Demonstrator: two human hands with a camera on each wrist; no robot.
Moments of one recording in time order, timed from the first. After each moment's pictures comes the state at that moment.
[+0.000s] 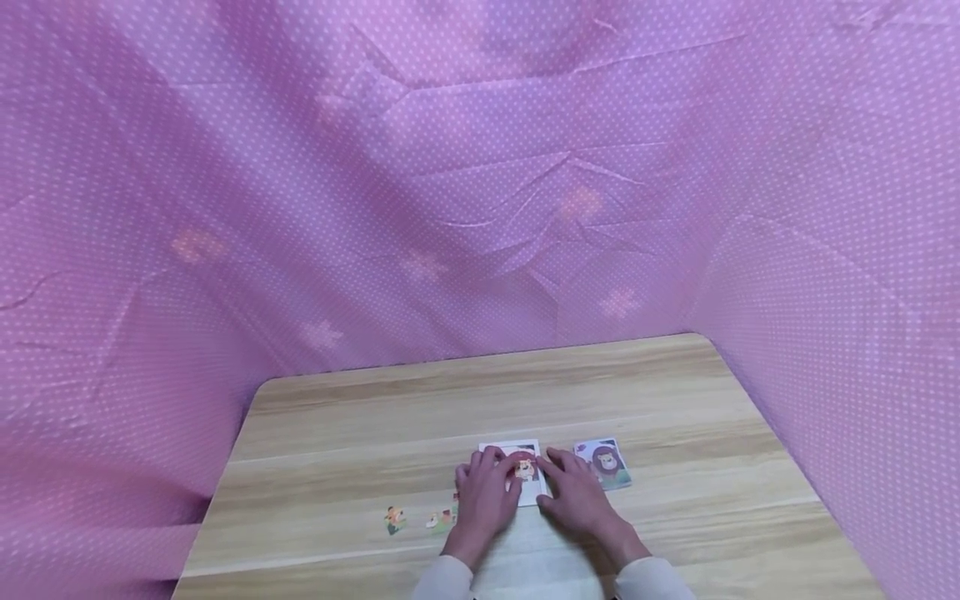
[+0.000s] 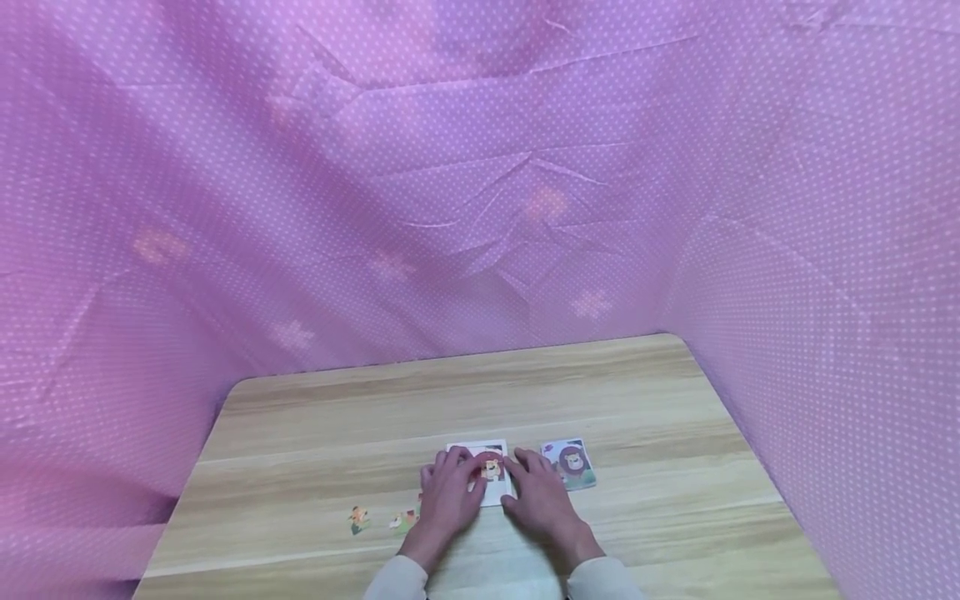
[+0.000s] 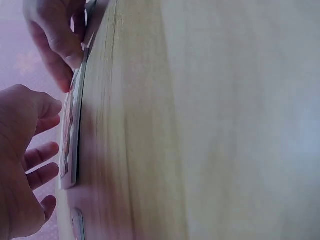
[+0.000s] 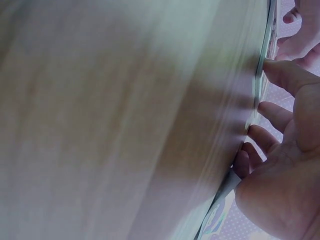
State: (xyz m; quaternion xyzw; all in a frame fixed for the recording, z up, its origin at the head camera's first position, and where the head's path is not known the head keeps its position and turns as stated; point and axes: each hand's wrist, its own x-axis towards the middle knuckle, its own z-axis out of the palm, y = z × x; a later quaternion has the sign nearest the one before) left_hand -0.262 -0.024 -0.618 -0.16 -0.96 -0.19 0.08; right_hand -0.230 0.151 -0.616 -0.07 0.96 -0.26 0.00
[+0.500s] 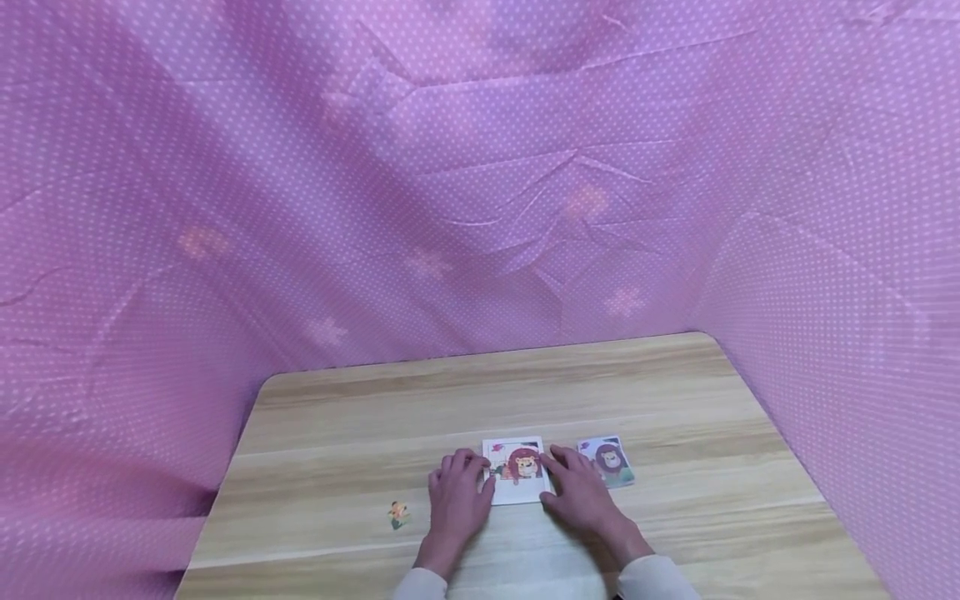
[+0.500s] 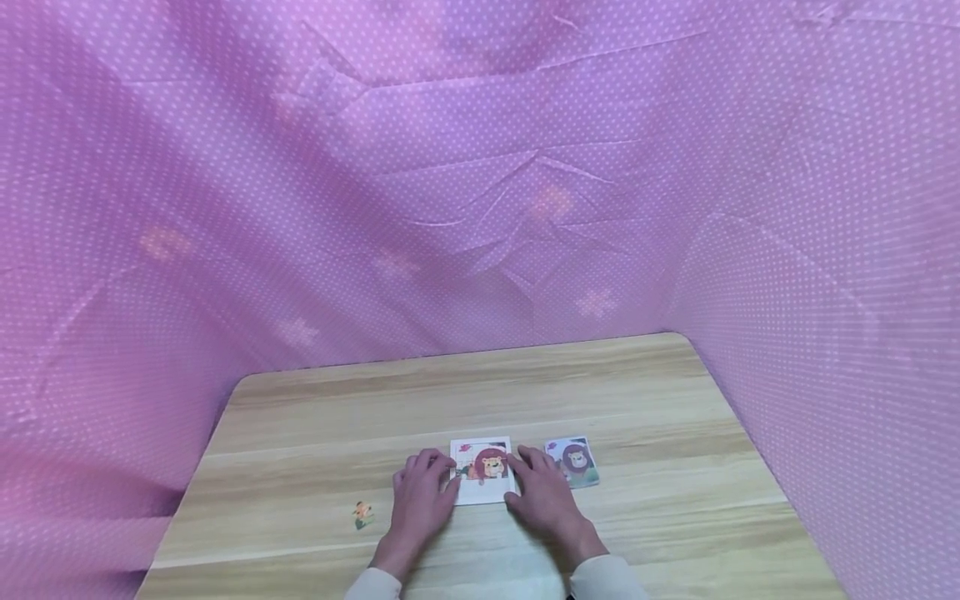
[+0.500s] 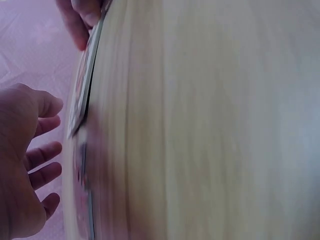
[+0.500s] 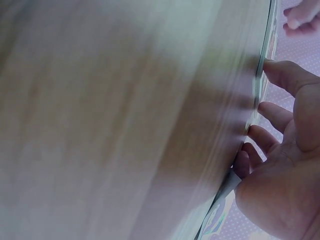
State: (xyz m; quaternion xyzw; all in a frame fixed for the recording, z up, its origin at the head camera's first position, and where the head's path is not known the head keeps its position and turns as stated) left_hand -0.269 -0.072 -0.617 -0.11 -0.97 -0.22 0.08; right_hand -0.234 0.144 -0.613 -0.06 0.96 -0.27 0.01
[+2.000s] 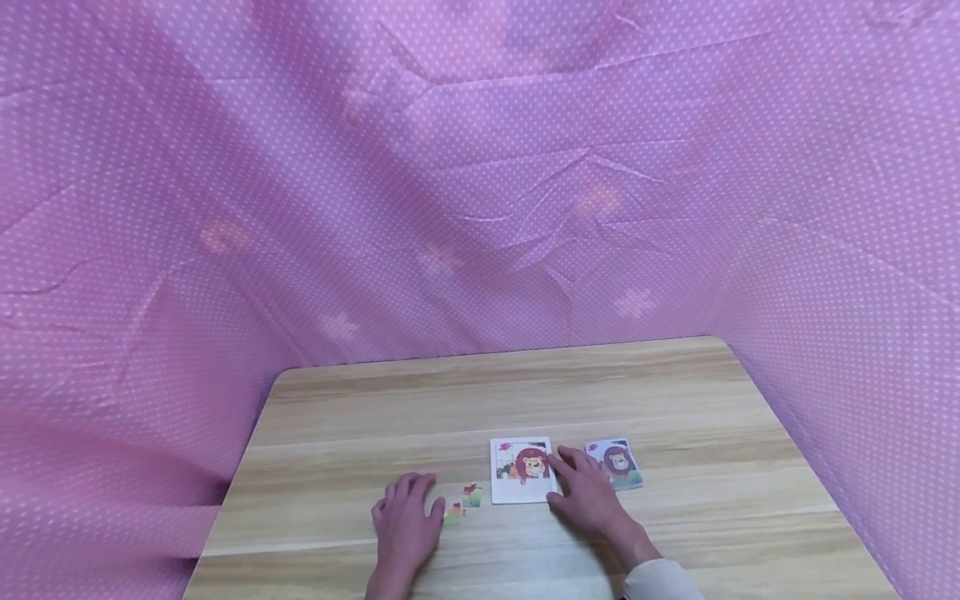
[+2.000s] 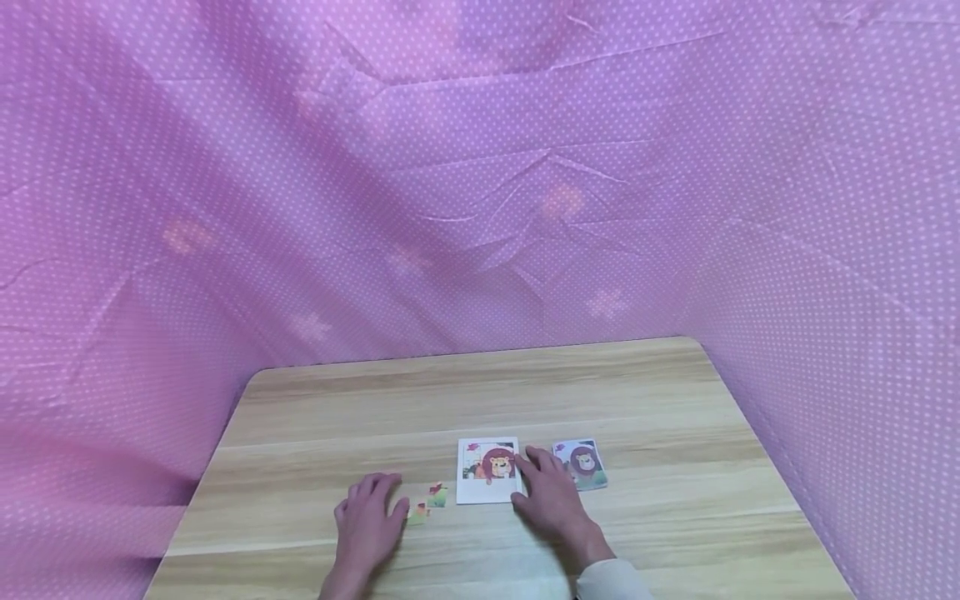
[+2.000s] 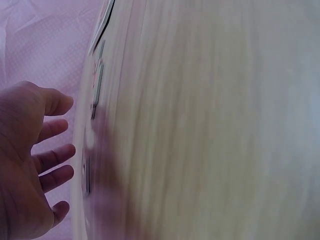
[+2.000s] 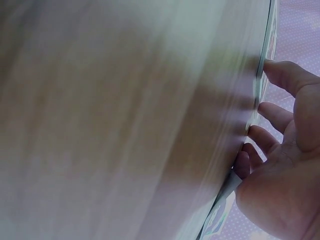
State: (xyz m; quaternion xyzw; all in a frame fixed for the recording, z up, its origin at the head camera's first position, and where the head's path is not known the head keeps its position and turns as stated) left_hand -0.224 -0.152 -0.613 0.00 -0.98 -0.21 0.05; right_hand -0.224 0.152 -0.617 -0.06 0.96 -0.27 0.01
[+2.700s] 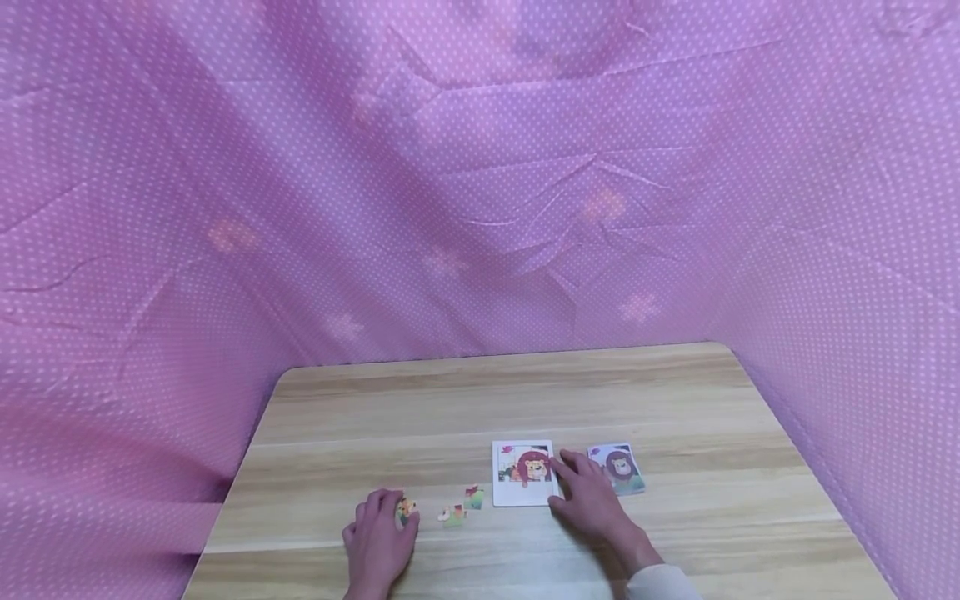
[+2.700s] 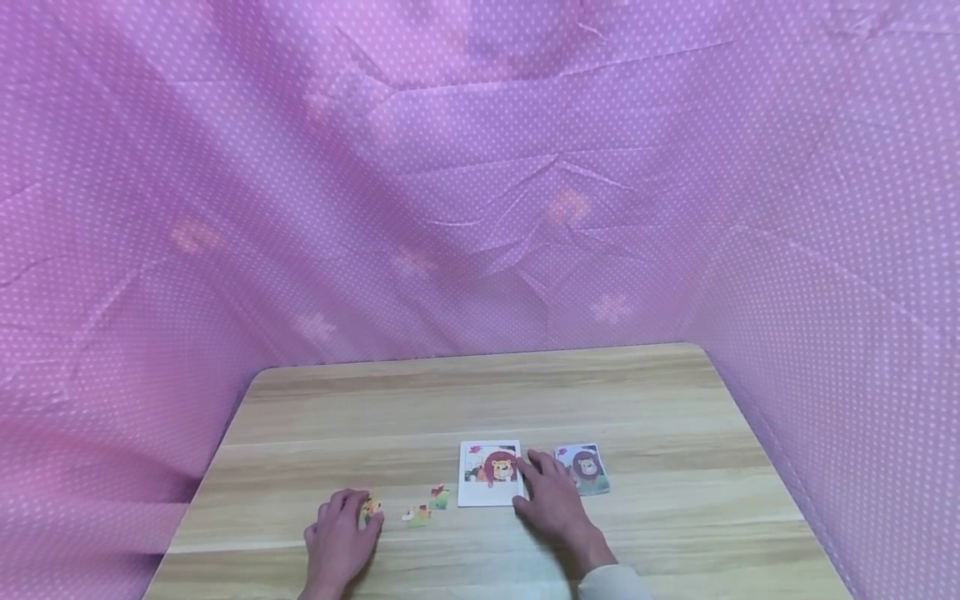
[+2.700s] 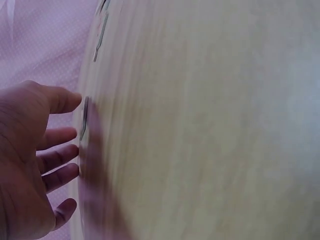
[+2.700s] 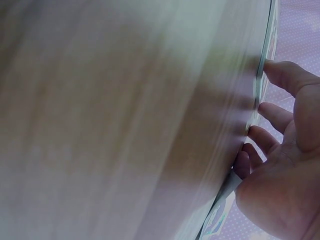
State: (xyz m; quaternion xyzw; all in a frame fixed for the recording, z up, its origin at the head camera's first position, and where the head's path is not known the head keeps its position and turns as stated) left_hand -0.213 -0.191 -0.608 0.06 -0.98 -0.21 0.01; right_hand -0.225 0.150 -0.617 -0.05 0.96 -0.28 0.01
